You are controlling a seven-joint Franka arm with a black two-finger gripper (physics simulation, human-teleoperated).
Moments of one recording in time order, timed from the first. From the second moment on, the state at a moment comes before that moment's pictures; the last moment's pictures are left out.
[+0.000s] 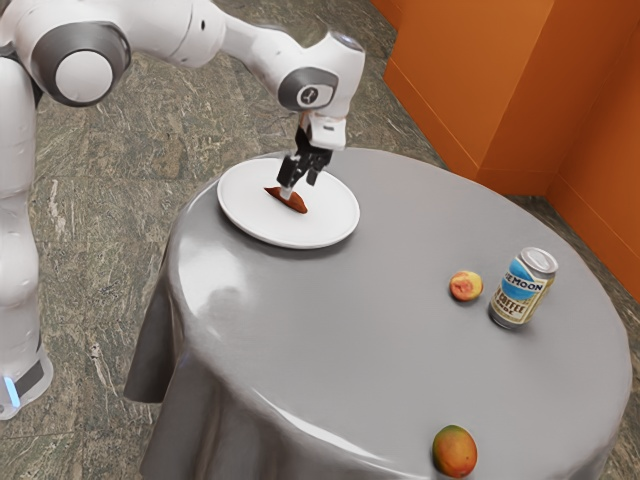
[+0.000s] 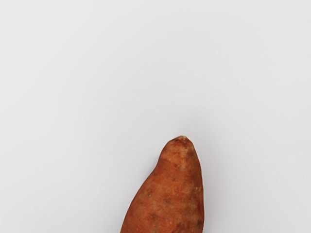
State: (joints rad) arm 0.22 0.08 0.10 -1.91 0.05 1.94 1.19
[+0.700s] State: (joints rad) arm 0.25 0.11 0.10 -1.93 0.03 2.00 1.21
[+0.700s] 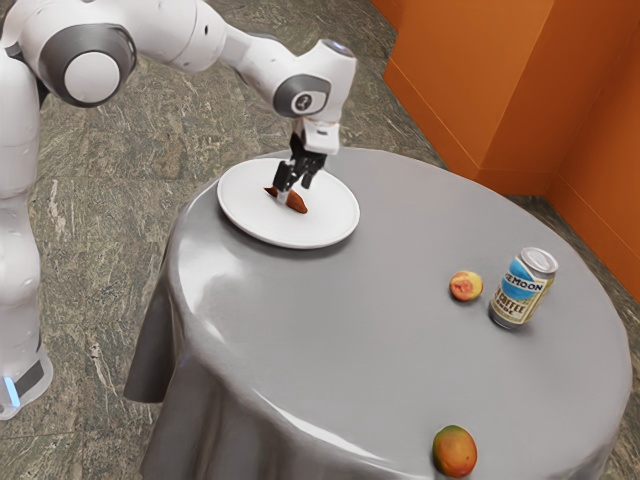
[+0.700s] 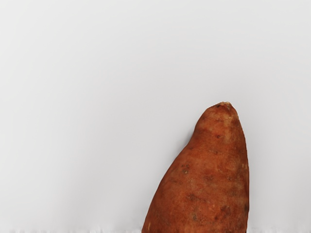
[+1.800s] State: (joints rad) arm 0.15 0.03 -0.19 -1.88 0.02 1.97 1.21
